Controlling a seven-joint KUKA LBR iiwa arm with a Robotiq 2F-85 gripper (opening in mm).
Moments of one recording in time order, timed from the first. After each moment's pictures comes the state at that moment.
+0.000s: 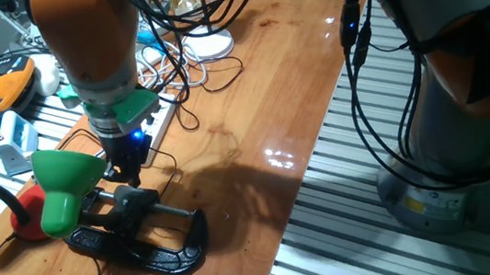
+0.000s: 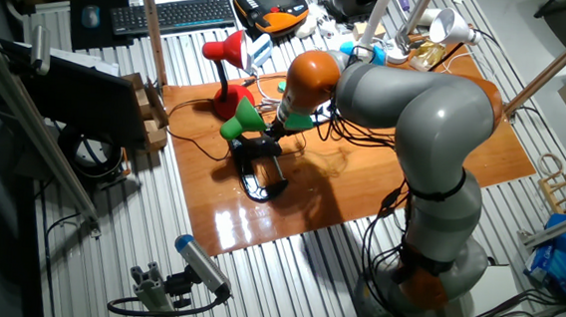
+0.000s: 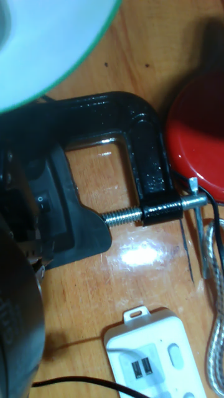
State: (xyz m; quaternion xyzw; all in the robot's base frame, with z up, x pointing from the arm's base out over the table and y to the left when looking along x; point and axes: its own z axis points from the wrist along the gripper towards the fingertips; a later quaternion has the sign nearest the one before) arm 0.548 0.217 0.085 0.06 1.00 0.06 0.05
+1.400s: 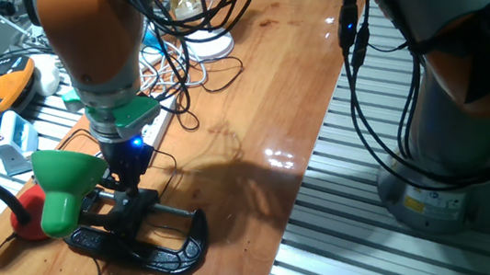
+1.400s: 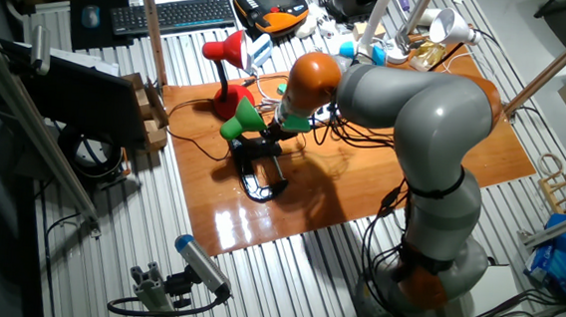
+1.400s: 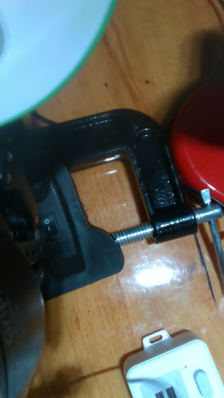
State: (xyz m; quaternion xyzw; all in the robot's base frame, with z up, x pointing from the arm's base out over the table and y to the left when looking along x) arm 0.544 0.235 0.079 0.09 0.99 0.11 0.03
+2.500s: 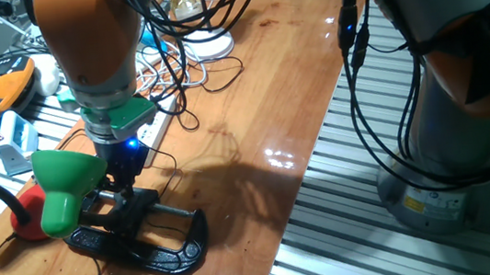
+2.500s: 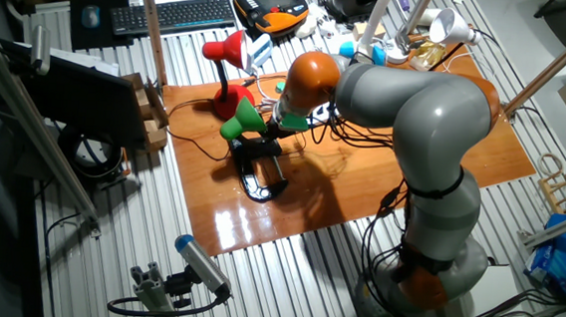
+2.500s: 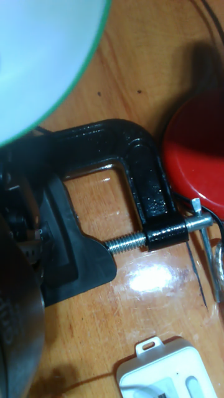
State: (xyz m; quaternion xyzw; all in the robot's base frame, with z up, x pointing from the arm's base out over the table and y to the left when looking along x) arm 0.551 0.239 0.079 0.09 0.99 0.10 0.04
